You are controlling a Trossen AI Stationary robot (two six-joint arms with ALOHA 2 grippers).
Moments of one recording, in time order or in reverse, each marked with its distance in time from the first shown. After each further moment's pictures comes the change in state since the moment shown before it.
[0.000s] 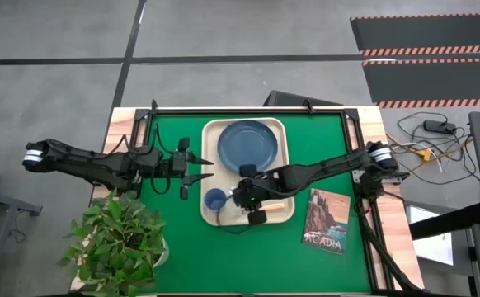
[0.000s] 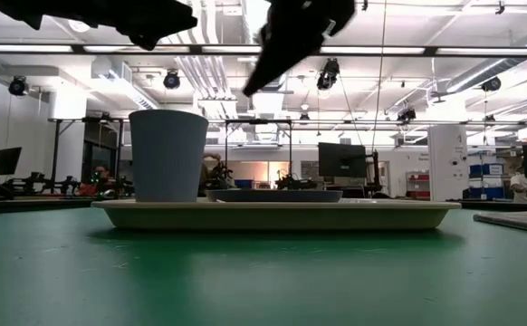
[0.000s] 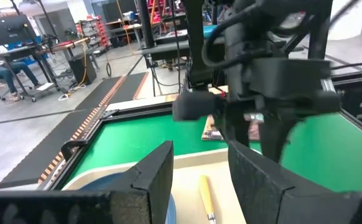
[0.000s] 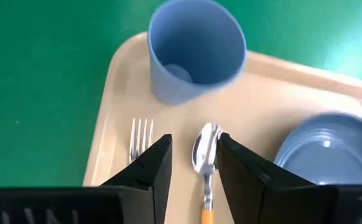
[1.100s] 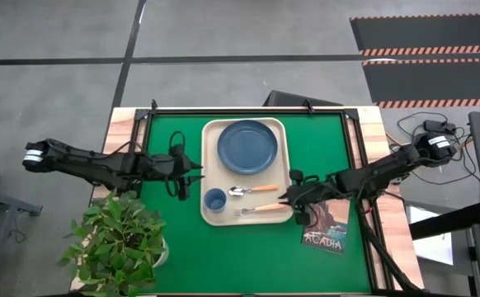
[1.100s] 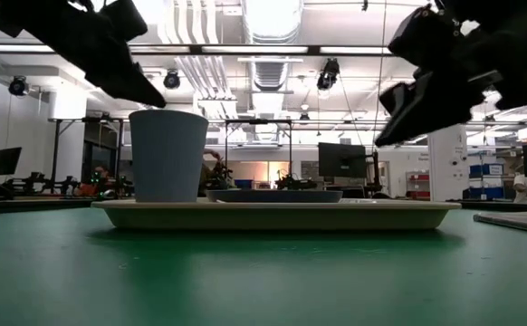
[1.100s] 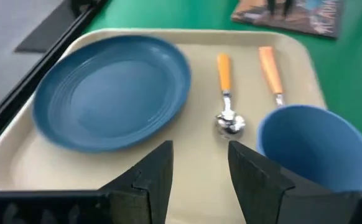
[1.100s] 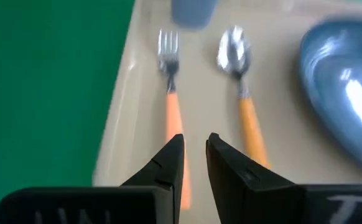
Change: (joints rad) left arm 0.000 0.001 -0.002 -0.464 -0.145 -0.263; right arm 0.063 -0.581 -1.012 0.686 -0.001 0.150
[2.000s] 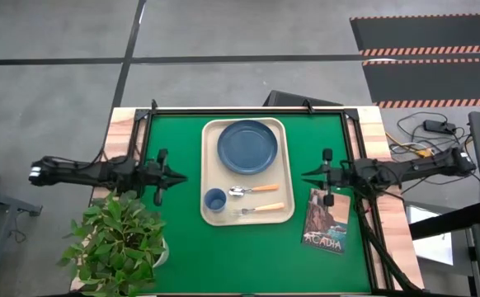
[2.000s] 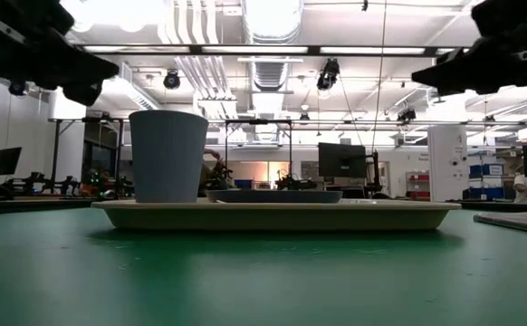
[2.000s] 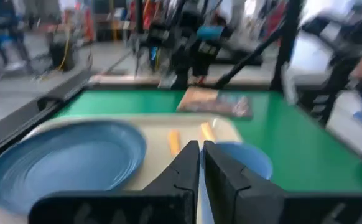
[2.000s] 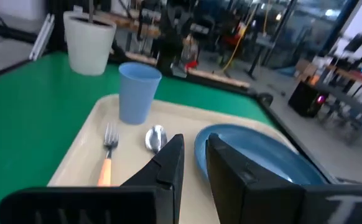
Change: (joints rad) left arm 0.000 -0.643 -0.402 0.210 0.206 0.079; right arm -0.122 -0.881 -0.391 0.117 -0.008 -0.275
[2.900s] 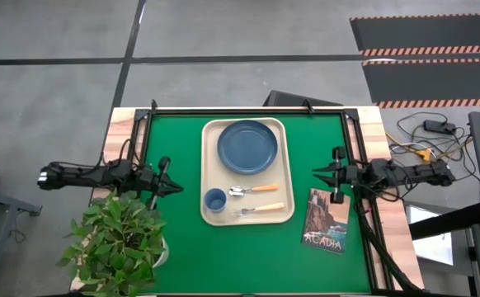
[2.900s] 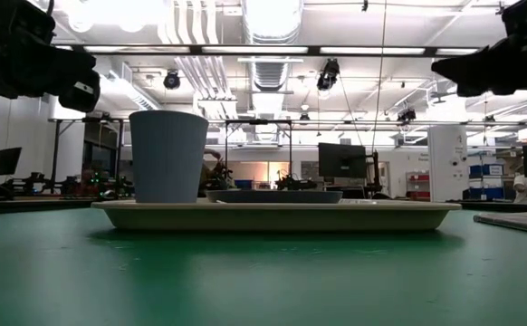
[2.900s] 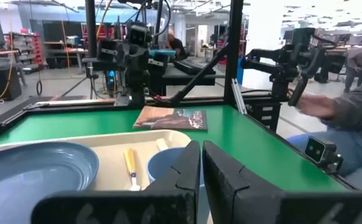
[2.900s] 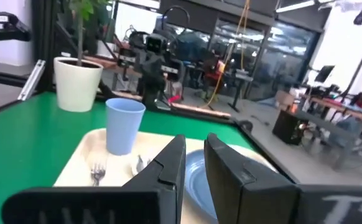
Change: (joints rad) left arm 0.000 -0.142 -0.139 0.090 0.200 0.000; right arm 0.000 -0.375 -0.112 -0.132 0.034 -0.002
